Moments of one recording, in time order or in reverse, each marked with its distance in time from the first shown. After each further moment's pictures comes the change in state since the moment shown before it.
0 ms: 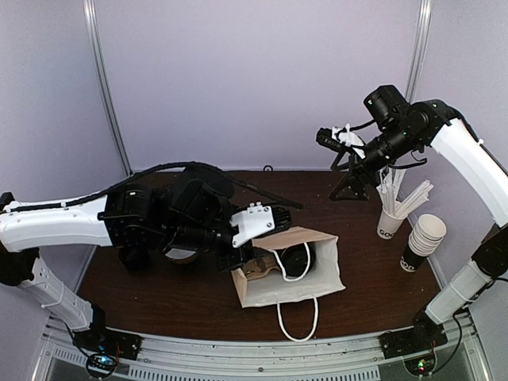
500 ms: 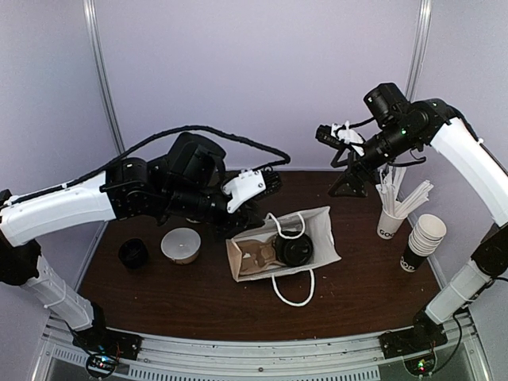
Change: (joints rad) left arm 0.164 0.033 0.113 -0.057 0.129 -0.006; right arm 0.000 0.001 0.007 0.019 0.032 0.009
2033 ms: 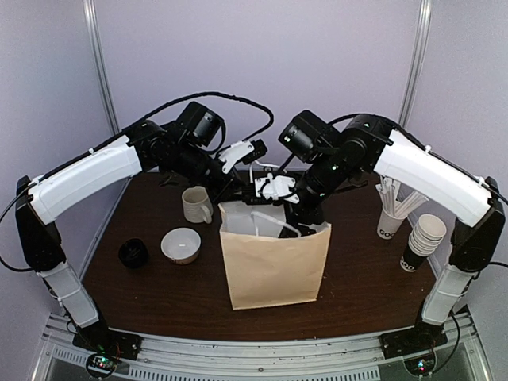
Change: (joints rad) left arm 0.269 0.210 0.297 -0.265 0.299 -0.115; right arm 0.471 0.213 0.080 0.012 0.283 0.023
